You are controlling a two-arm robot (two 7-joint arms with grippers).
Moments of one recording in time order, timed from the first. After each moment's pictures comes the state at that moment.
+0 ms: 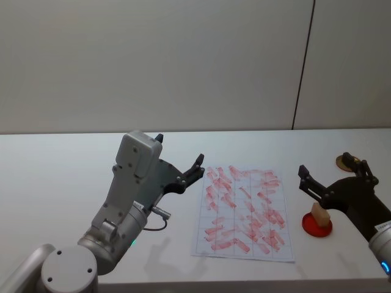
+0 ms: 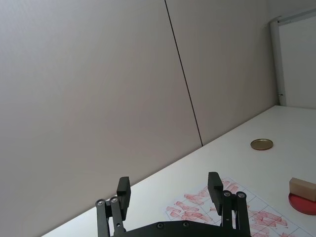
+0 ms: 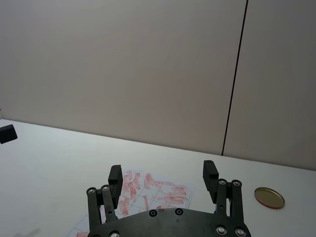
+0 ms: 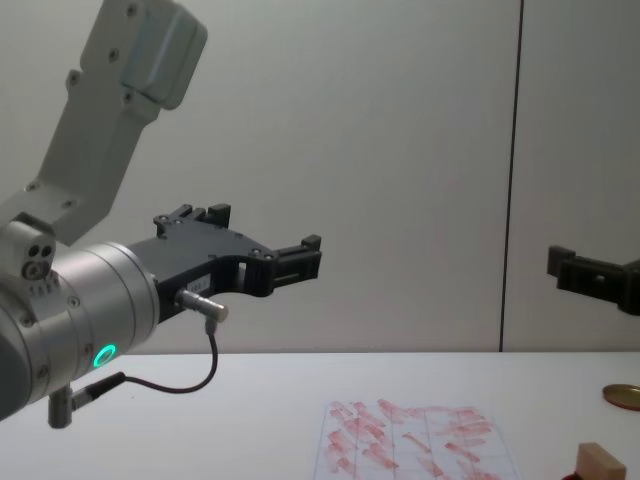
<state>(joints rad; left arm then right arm) -0.24 0.38 0.45 -1.63 -0.20 0.01 -0.01 -0.01 0.34 -0.23 -1.77 0.29 0.04 0.07</state>
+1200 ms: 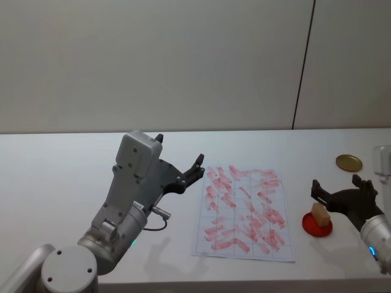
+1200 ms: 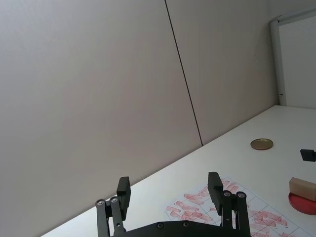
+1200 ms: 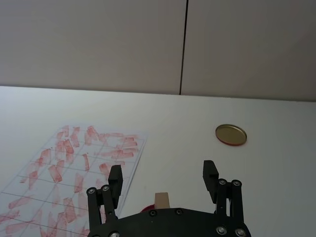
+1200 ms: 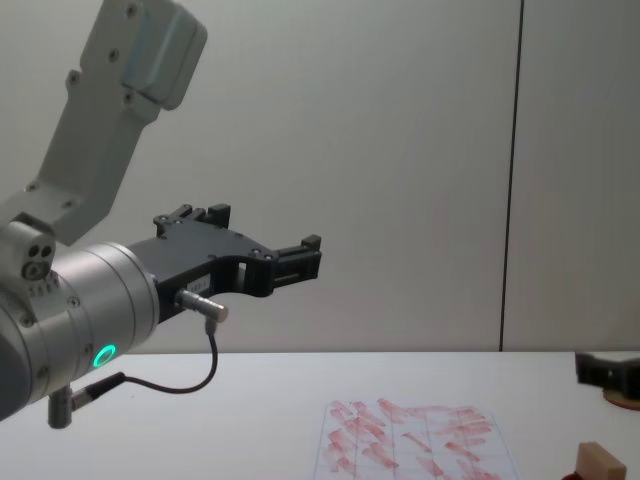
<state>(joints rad) -0.24 0.38 0.45 -1.63 -0.20 0.01 -0.01 0.18 0.24 -0.21 -1.44 0.25 0.19 -0.02</state>
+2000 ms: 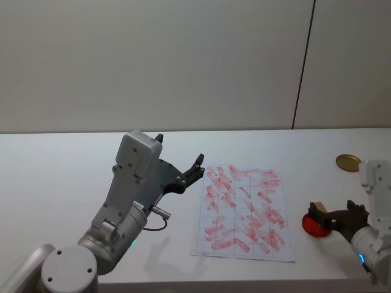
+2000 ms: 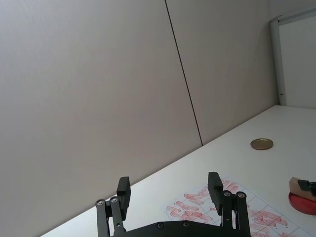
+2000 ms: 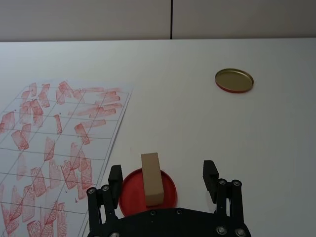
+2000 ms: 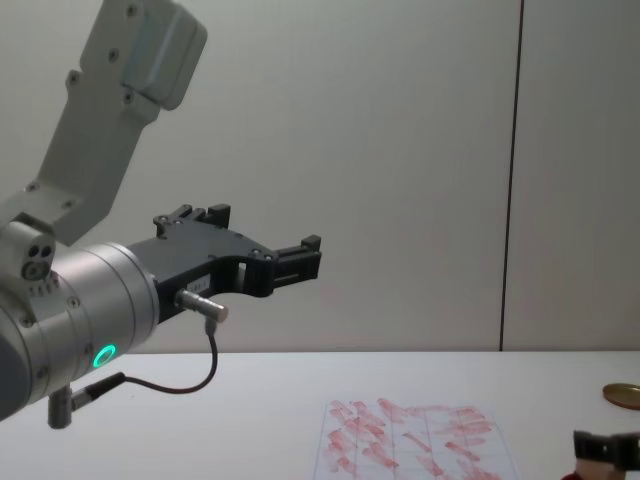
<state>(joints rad) -0.24 0.38 0.45 -1.63 -0.20 0.01 -0.01 0.28 0.19 -0.22 -1.21 0.27 0.26 -0.03</state>
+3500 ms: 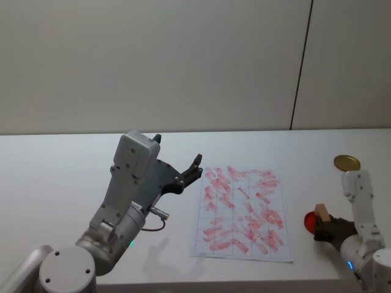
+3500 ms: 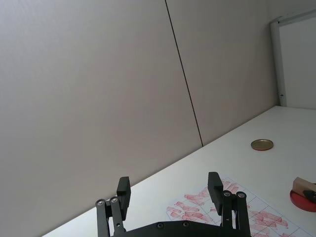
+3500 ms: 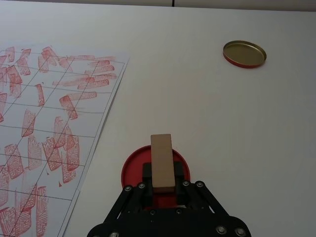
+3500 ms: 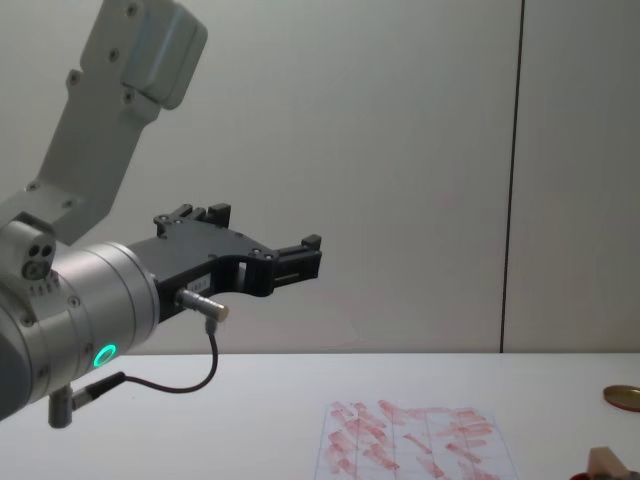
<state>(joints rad) -0.24 0.38 0.45 -1.63 -0.20 0.01 -0.01 0.34 0.15 -0.23 -1.05 0.21 0.28 -0.02</state>
